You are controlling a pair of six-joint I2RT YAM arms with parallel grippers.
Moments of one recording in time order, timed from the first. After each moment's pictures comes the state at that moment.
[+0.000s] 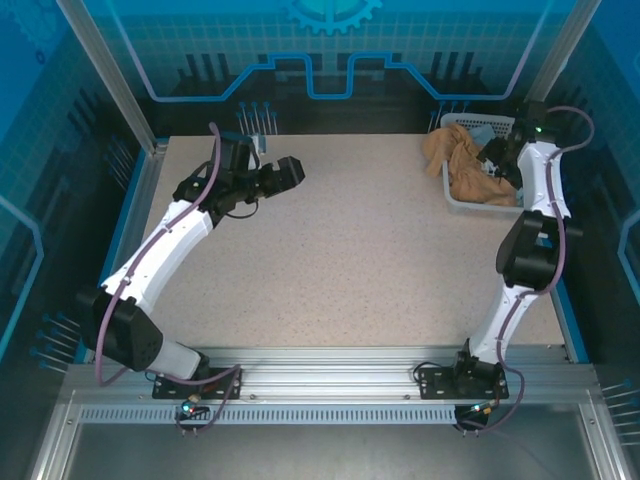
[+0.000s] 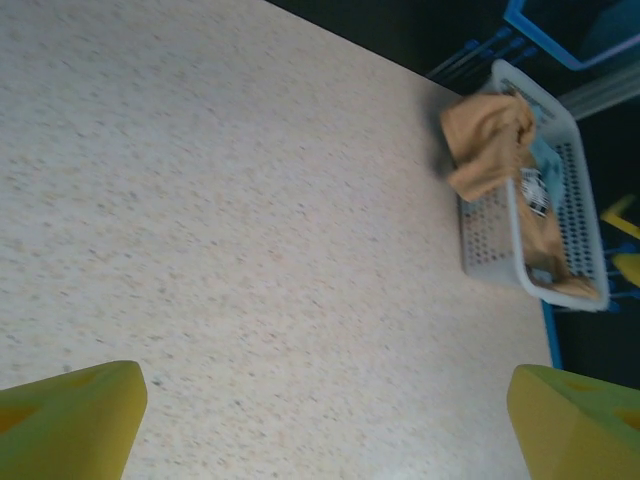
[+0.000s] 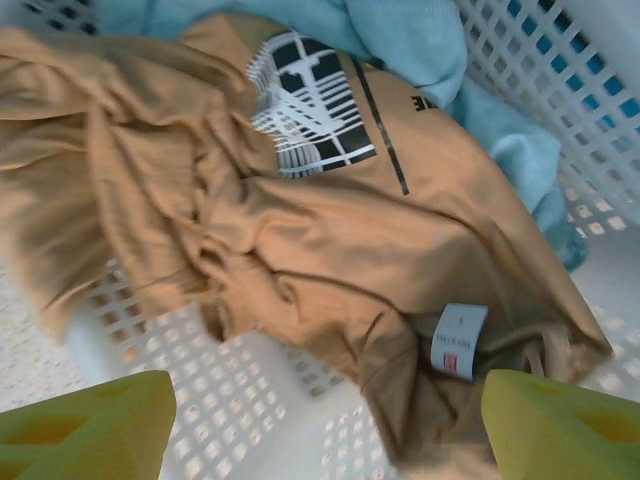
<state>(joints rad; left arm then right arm) -0.33 1.47 1.40 -0.57 0.22 -0.68 -0.29 2.07 2.01 -1.01 0.00 0.49</state>
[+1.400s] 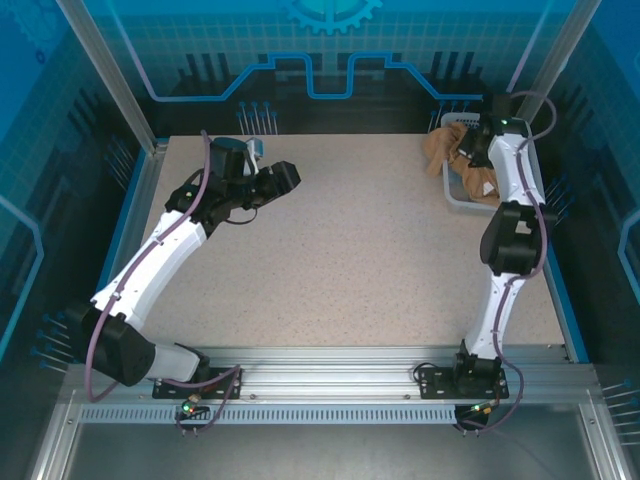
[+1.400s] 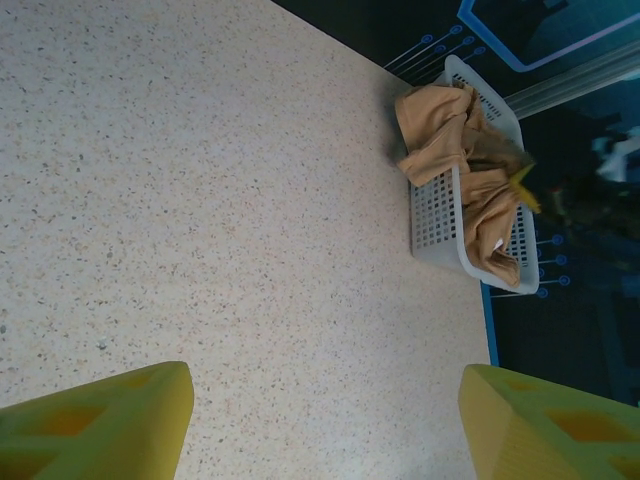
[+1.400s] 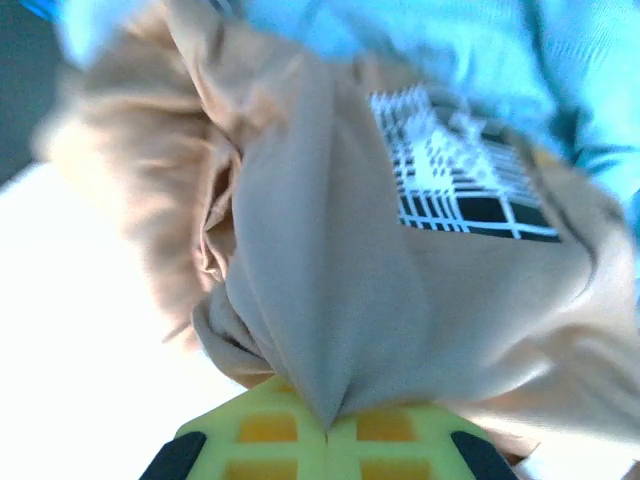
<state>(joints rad) -0.34 1.39 1.34 -0.55 0.28 -0.77 -0.14 2.14 2.12 -0.91 0.09 0.46</state>
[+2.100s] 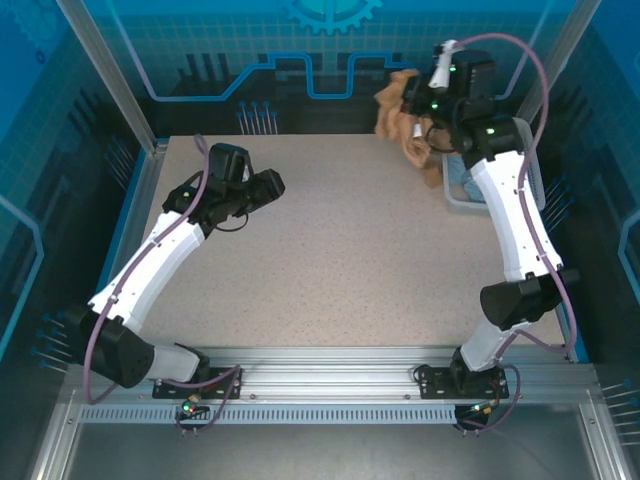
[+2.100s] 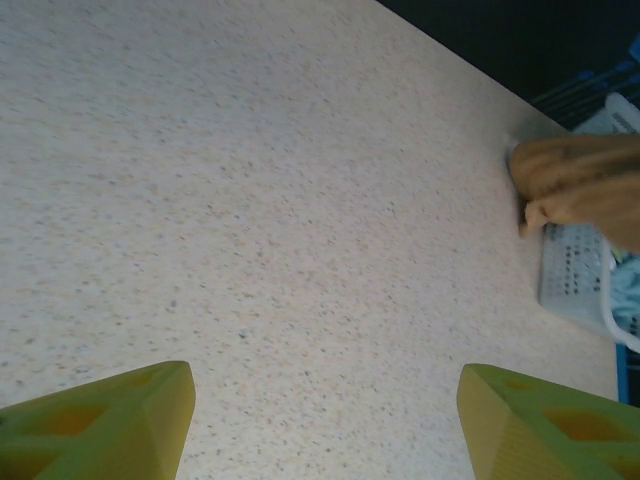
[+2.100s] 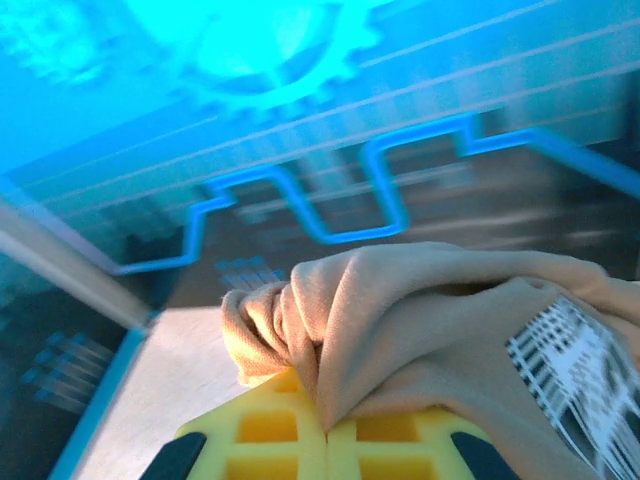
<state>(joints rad) -0.34 1.36 1.36 -0.73 0.00 -0.77 0.28 1.70 2.09 -0.69 -0.10 0.42</state>
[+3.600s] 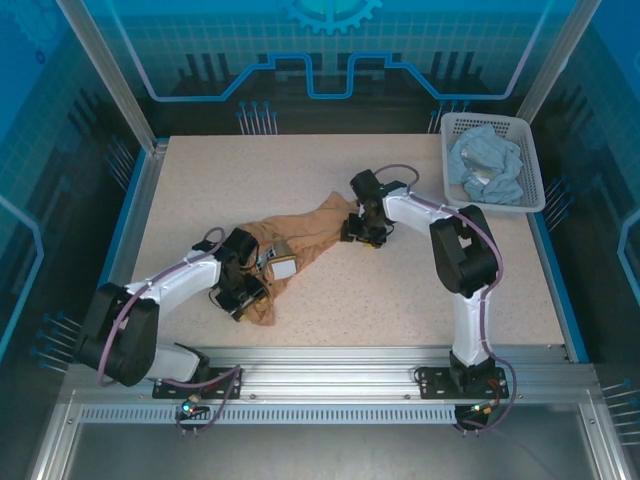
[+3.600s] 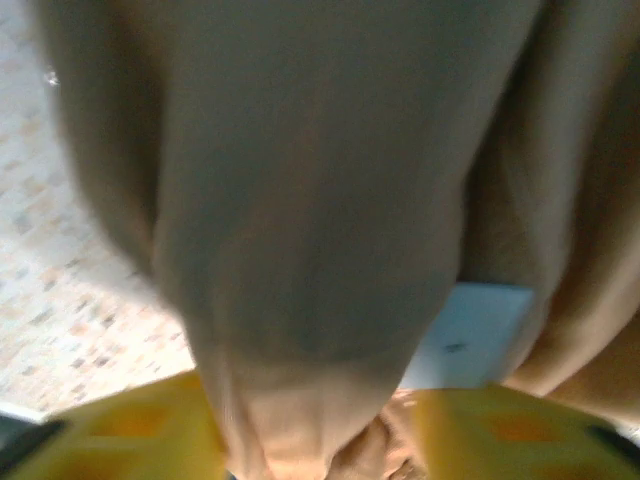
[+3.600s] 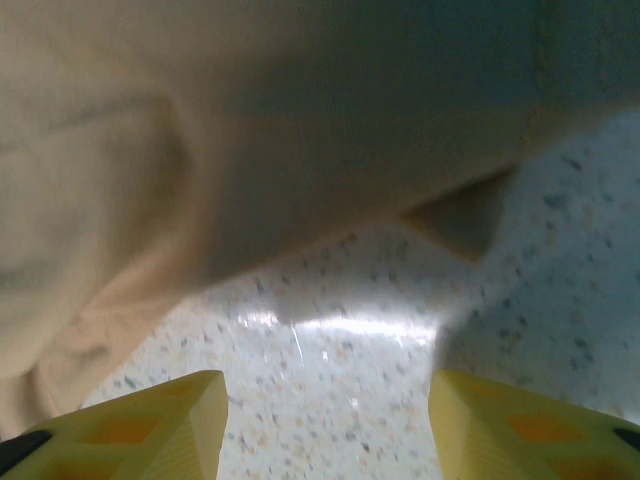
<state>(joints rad) -0.34 1.39 0.73 -0.85 0.21 -1.13 0.46 2.07 1.50 -0.77 -0.19 0.60</state>
